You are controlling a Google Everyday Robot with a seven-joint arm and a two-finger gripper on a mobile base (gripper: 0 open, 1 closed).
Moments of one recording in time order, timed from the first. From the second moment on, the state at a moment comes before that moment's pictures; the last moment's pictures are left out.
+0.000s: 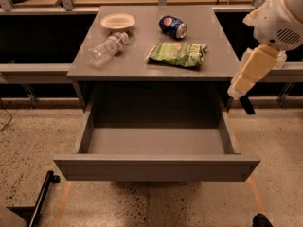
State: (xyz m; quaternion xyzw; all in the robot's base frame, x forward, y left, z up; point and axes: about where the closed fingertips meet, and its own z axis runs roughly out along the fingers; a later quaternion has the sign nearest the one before) arm 0.512 -0.192 0.988 -0.57 0.78 -0.04 0.26
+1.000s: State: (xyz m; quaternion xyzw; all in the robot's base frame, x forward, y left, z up) arm 0.624 -0.151 0.956 -0.53 0.75 0.07 0.39
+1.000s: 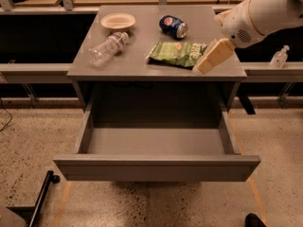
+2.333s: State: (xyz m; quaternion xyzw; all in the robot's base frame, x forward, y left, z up) arm 0.699 -0.160 0.906 -0.49 0.75 0.13 0.41
